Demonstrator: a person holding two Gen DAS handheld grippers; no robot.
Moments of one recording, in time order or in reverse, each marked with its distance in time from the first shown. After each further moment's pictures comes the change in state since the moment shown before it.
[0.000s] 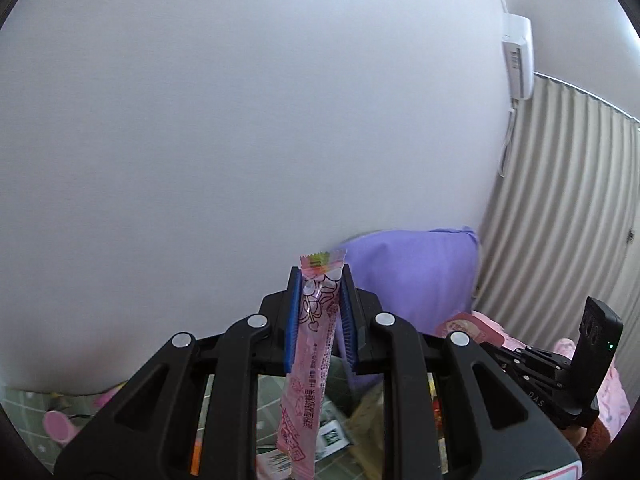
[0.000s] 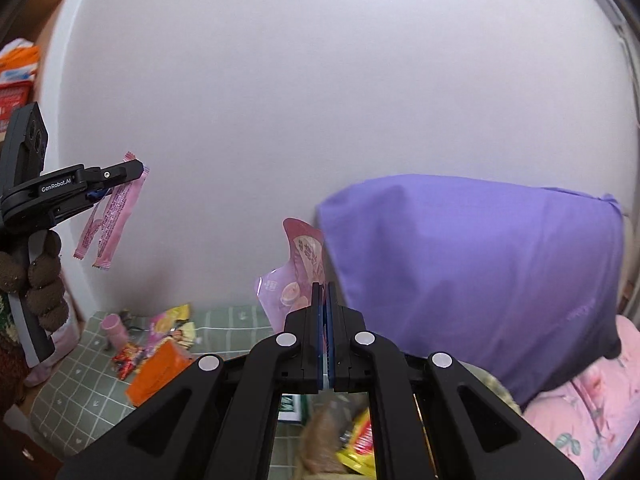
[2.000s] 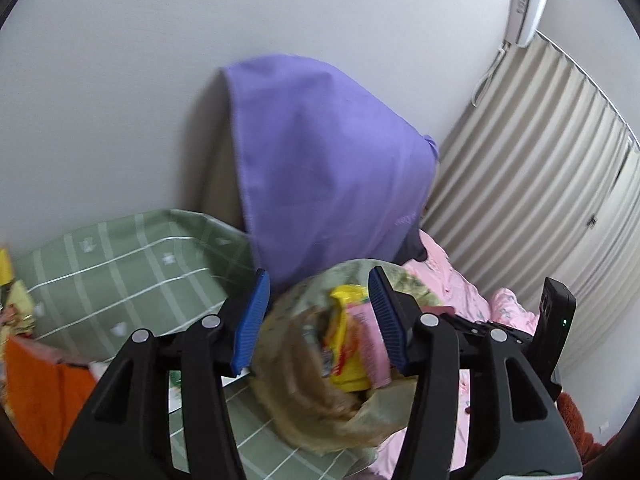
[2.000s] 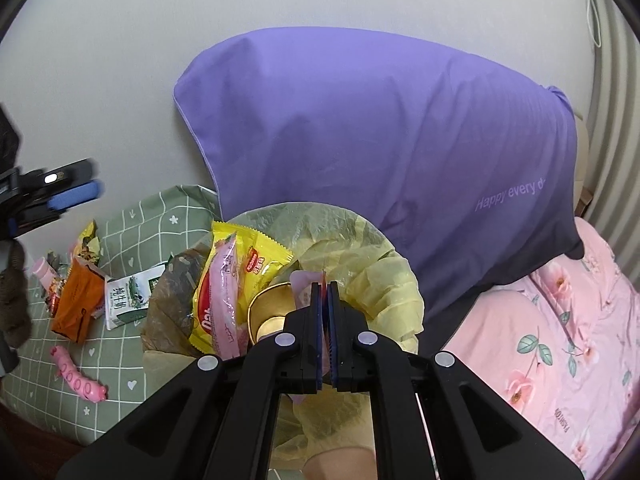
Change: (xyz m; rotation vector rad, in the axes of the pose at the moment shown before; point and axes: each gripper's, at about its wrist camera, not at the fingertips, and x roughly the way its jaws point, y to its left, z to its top) left arm 0.102 -0.038 -0.114 -0.144 0.372 -0.177; right arm 0.025 -0.115 -0.096 0.129 0.328 -0.187
